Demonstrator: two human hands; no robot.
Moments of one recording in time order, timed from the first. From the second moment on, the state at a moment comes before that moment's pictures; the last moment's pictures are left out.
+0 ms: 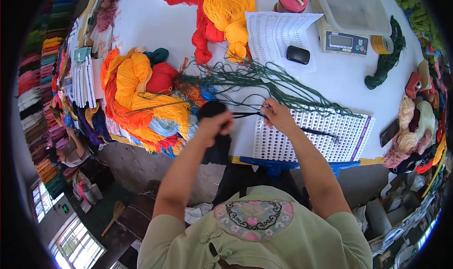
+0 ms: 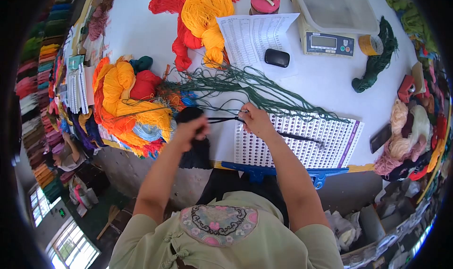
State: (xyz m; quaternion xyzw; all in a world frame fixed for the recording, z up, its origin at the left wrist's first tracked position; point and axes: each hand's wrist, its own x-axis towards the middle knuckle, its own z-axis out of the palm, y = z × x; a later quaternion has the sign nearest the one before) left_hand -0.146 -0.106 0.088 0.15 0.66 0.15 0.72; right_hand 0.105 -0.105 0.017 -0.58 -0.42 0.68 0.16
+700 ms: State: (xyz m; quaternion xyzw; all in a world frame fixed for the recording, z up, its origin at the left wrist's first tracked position) left_hand -0.173 -0.166 0.248 0.28 0.30 0.53 0.74; right_hand 0.021 -0.160 0.205 -0.42 -0.45 0.66 0.44
